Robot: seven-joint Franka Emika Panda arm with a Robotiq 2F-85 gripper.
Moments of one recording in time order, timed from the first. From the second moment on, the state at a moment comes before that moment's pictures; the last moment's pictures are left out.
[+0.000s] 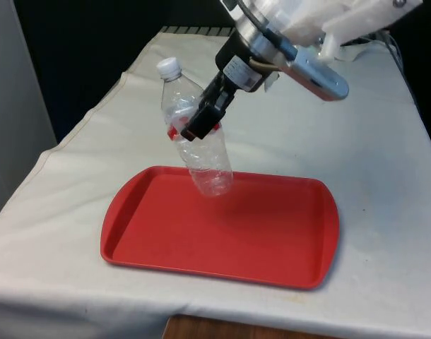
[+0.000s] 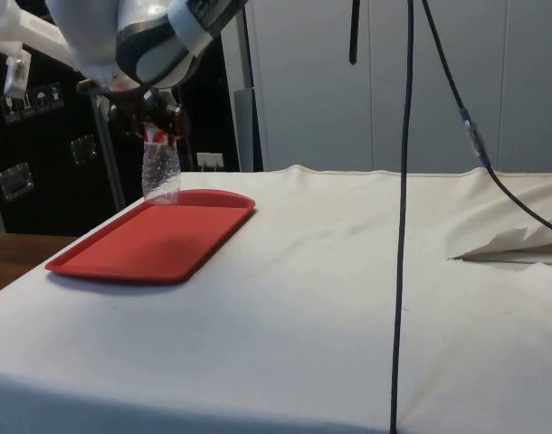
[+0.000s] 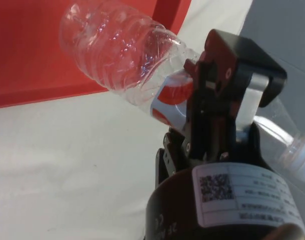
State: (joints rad) arm 0.20 0.74 -0.22 -1.38 -0.65 2.10 1.92
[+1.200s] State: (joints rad) arm 0.23 0.89 -0.16 -1.22 -0.82 1.91 2.08
